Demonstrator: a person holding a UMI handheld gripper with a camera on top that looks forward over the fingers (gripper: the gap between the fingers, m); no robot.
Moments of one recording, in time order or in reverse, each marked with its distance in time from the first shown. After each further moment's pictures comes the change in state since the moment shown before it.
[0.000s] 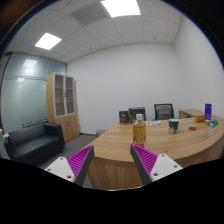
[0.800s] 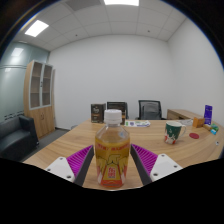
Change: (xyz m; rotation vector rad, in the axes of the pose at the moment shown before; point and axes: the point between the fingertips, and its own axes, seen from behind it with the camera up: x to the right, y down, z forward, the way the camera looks) arm 0.150 0.015 0.255 -0.060 0.205 -0.060
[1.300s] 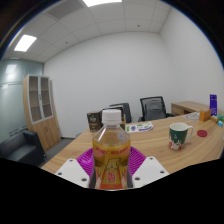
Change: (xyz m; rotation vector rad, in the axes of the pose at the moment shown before) arm 0.031 -0.038 0.055 0.011 -0.063 0.145
